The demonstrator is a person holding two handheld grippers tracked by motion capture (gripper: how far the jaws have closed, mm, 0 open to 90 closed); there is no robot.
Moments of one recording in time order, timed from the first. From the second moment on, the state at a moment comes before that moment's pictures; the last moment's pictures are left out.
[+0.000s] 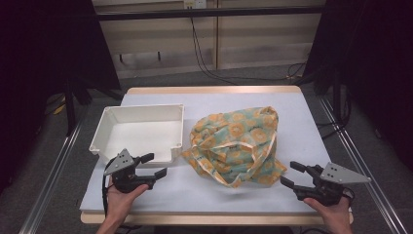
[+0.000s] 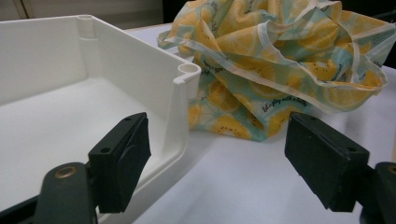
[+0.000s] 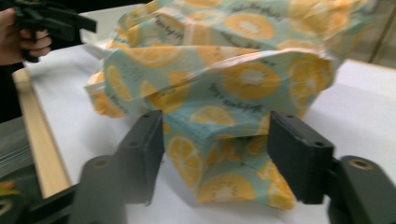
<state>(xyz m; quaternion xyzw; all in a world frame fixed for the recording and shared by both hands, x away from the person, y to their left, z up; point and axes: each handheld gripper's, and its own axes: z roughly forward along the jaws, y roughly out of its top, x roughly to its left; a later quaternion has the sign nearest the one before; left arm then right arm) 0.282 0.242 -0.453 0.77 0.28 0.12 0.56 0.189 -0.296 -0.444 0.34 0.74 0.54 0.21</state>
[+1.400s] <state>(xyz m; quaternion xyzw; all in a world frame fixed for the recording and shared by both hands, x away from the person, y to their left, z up) 0.278 0.228 -0.454 0.79 0.27 0.10 0.53 0.285 -0.241 -0.375 0.27 0.80 0.52 0.11</state>
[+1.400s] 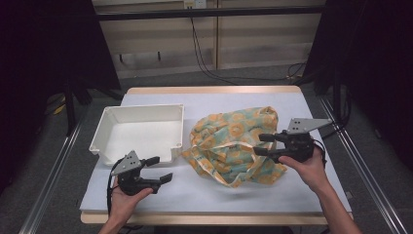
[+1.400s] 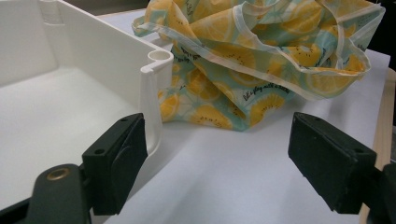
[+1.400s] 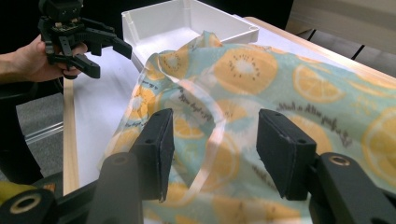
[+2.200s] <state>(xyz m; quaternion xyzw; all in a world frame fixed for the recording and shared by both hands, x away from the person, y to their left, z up) 0.280 0.227 -0.456 0.80 0.27 0.10 0.53 0.344 -0.231 -0.352 0.28 0.83 0.47 0.11</state>
